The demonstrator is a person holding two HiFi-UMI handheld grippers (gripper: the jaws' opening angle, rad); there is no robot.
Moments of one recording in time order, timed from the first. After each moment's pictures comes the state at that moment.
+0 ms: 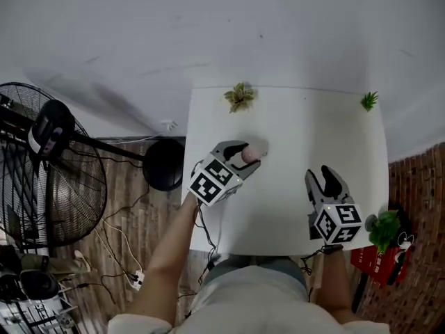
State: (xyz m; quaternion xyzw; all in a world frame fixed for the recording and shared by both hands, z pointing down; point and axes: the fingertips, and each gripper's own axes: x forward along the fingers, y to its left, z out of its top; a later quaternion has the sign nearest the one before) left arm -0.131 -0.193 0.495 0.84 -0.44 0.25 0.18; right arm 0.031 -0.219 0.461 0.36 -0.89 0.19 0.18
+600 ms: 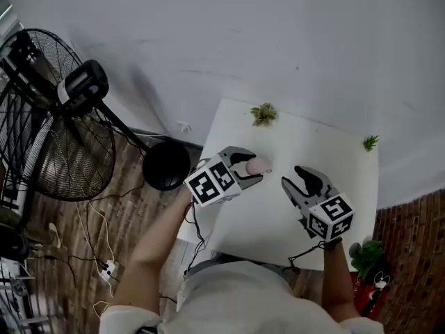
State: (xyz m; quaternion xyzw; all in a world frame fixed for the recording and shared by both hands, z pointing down) left arm -0.139 -0.136 0.424 0.86 -0.43 0.25 0.11; right arm -0.078 -0.157 0.392 0.09 -0.97 0.05 0.21
